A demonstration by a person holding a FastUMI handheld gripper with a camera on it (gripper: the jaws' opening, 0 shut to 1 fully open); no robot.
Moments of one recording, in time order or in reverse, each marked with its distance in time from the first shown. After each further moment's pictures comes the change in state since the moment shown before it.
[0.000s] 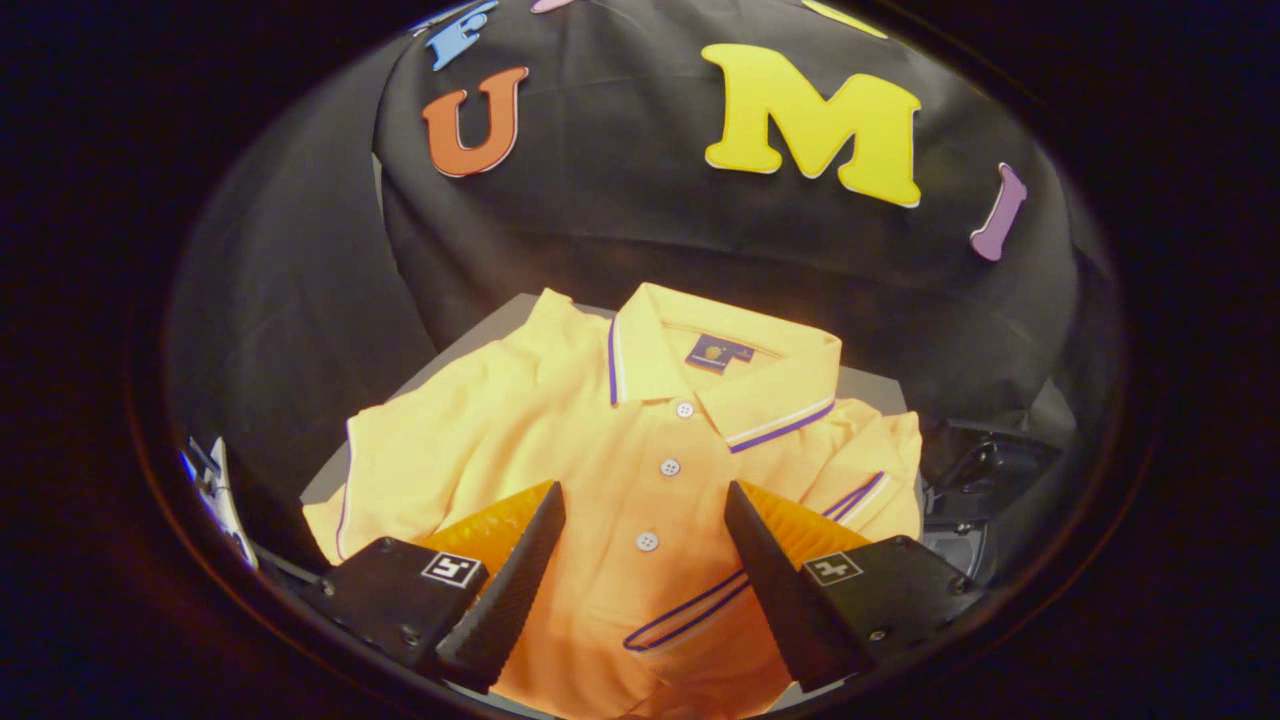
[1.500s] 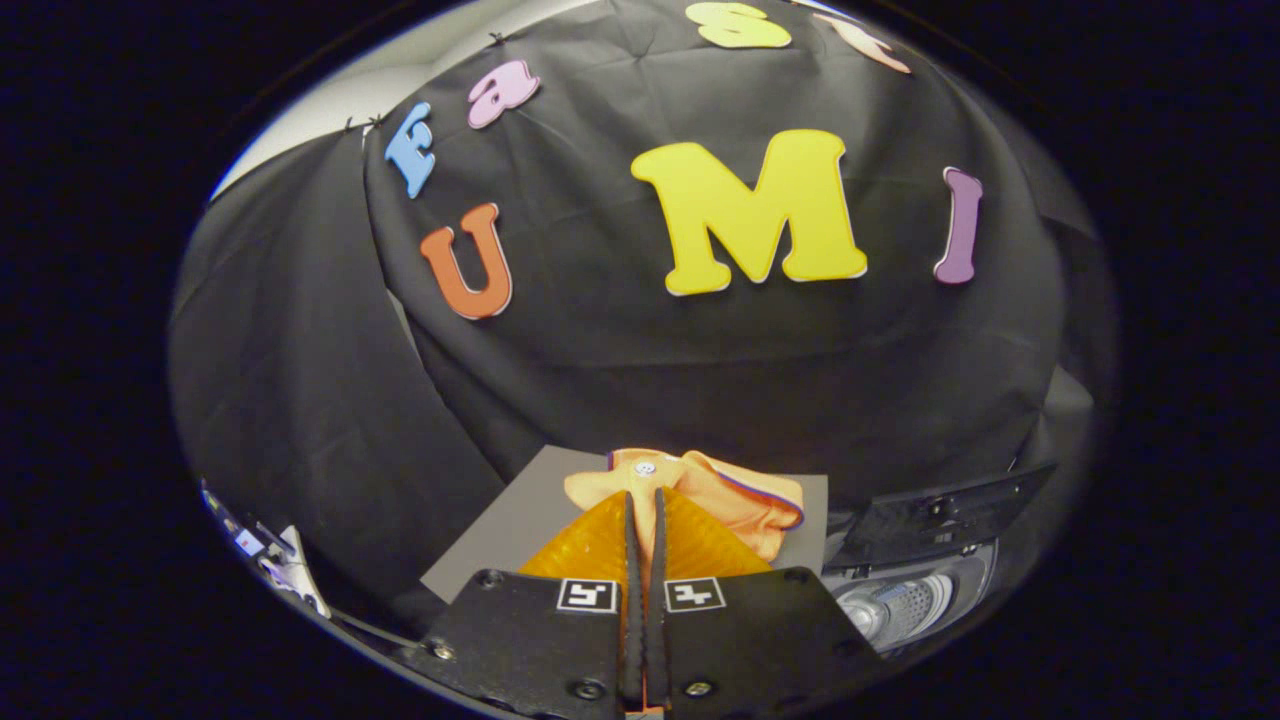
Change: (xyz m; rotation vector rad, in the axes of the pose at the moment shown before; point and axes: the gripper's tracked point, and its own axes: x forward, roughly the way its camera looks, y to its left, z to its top) arm -0.132 -0.062 0.120 0.183 -0.289 0.153
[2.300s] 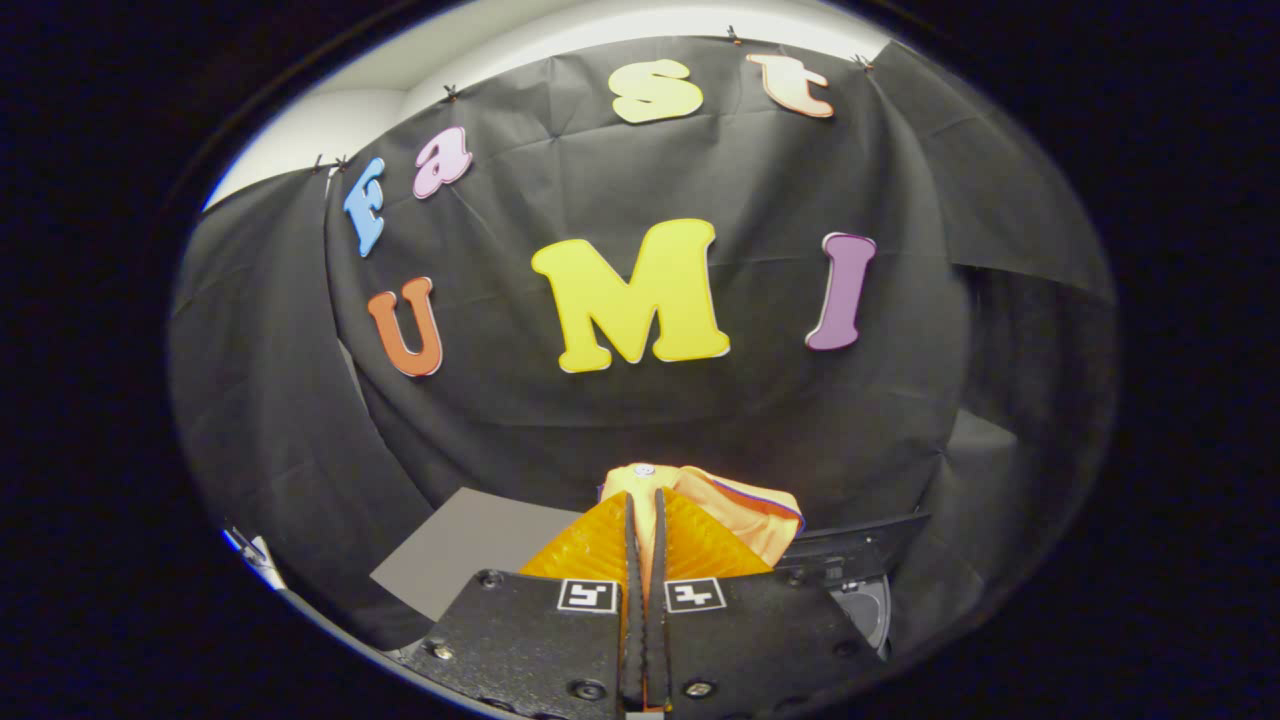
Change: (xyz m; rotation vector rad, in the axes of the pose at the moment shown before) arm -0.119 -0.147 0.045 0.004 -0.118 -0.198
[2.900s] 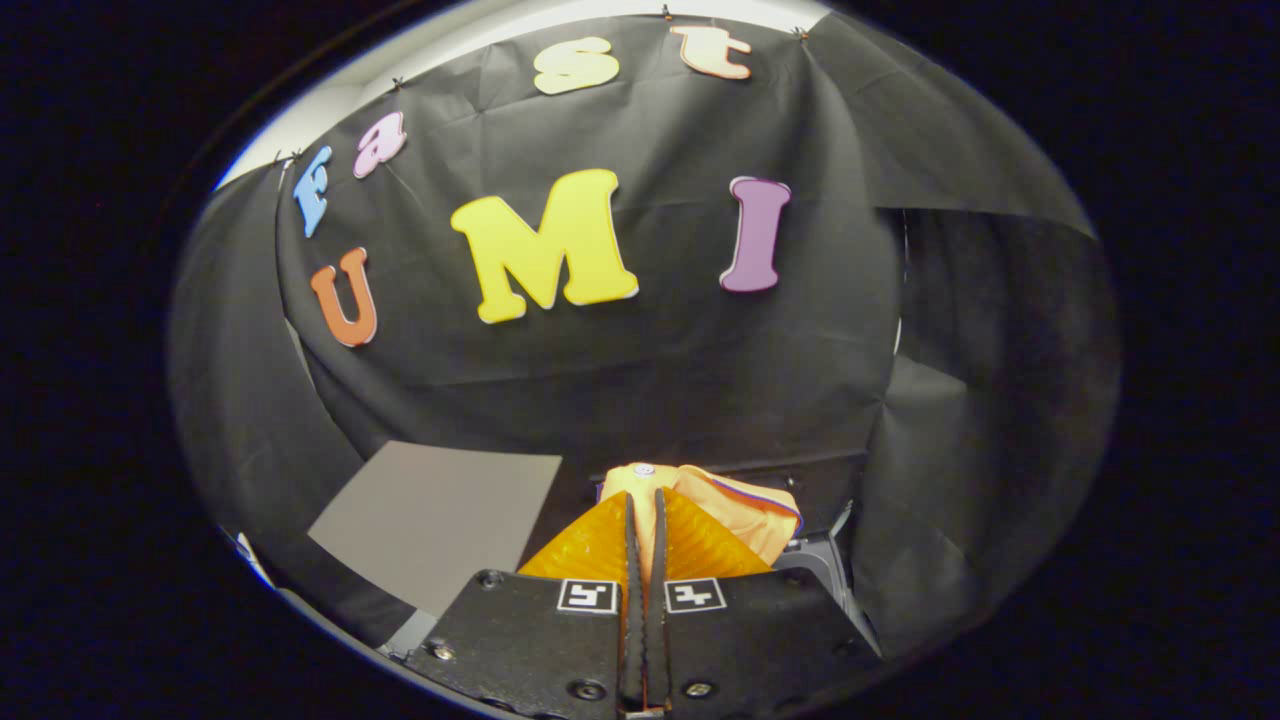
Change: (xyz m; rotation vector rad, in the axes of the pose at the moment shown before) arm -0.001 -0.102 -0.099 0.040 0.113 -0.134
